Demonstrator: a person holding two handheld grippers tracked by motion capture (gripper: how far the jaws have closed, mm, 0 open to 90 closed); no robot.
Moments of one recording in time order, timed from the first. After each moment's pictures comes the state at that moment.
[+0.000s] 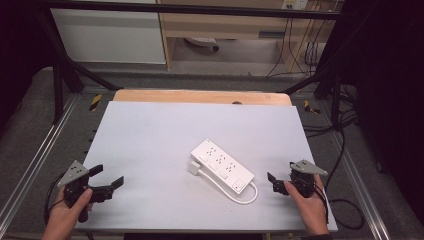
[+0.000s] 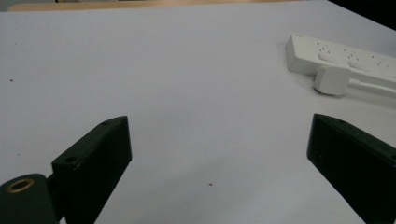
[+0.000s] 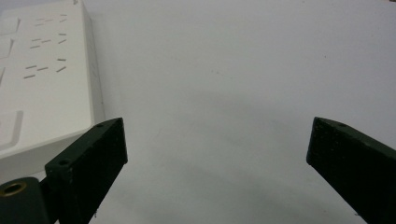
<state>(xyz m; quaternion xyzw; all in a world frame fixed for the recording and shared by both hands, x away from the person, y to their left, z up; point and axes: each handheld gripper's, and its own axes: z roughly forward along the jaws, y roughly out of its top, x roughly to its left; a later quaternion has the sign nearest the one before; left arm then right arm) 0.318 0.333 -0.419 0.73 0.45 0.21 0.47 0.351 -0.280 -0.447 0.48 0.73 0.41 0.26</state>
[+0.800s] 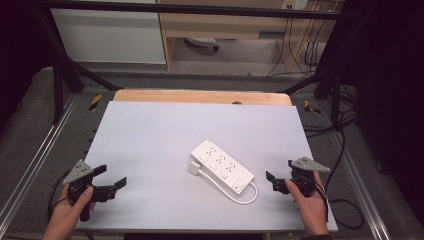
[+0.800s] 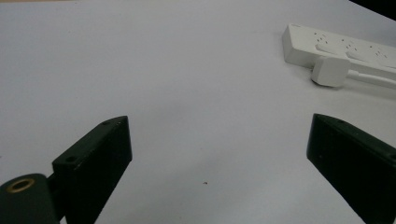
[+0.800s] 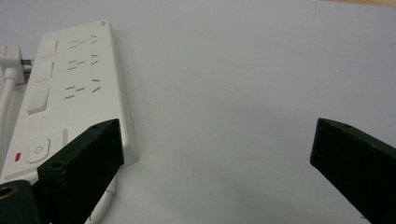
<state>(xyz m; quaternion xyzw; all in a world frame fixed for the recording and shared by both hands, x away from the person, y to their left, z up) 0.321 0.330 -0.422 0.74 0.45 0.20 0.46 0.349 -0.275 -0.430 0.47 0.73 0.43 0.23</state>
